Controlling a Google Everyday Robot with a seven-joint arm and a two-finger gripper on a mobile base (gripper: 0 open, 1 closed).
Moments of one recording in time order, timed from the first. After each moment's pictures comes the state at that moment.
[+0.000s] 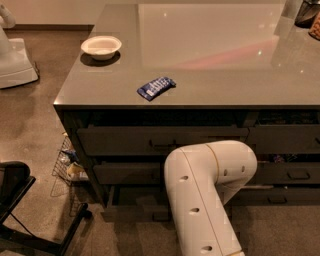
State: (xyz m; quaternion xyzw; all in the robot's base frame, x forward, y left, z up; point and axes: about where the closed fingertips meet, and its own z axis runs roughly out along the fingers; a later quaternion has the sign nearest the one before) arm 0.505 -0.157 0.160 -0.68 0.73 0.02 0.08
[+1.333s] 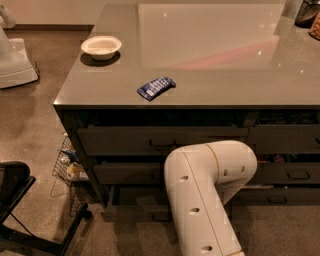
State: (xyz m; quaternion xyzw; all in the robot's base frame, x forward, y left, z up) arm 0.504 -0.157 0.160 -0.68 0.73 0.02 0.08
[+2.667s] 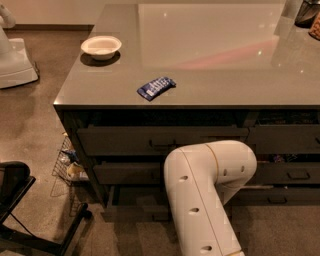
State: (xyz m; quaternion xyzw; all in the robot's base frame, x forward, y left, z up) arm 0.504 -0.157 0.160 -0.68 0.73 0.02 0.08
